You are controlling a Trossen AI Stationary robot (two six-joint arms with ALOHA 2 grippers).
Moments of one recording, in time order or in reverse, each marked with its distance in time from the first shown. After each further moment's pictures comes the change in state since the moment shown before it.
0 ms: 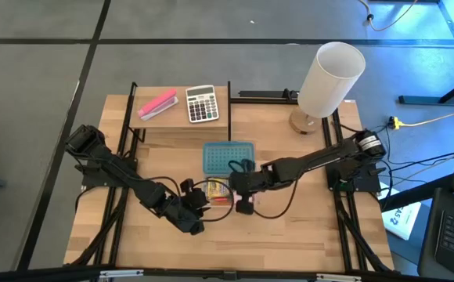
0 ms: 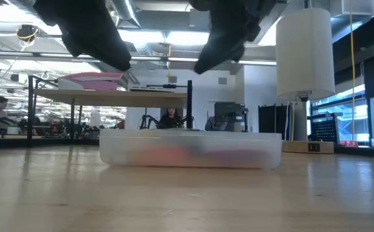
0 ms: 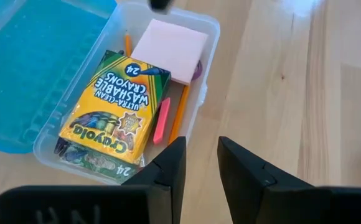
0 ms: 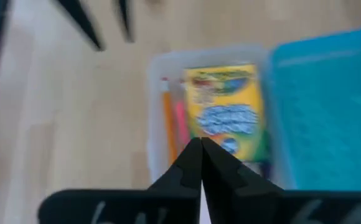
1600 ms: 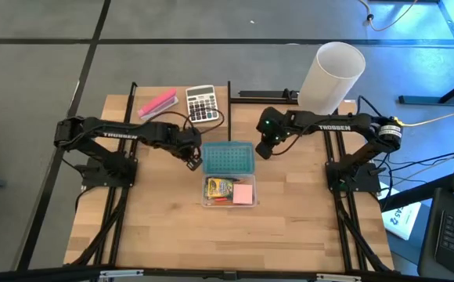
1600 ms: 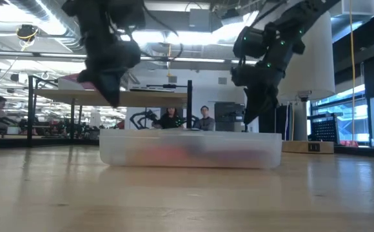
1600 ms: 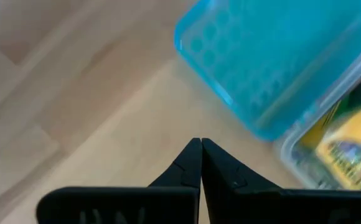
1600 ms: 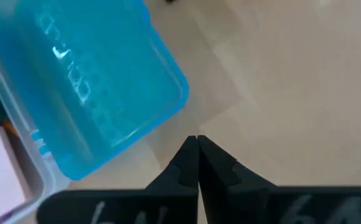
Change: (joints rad) left arm 0.729 -0.201 -0.059 -0.411 0.422 0.102; right arm -0.649 -0.230 -0.372 -0.037 -0.267 -0.076
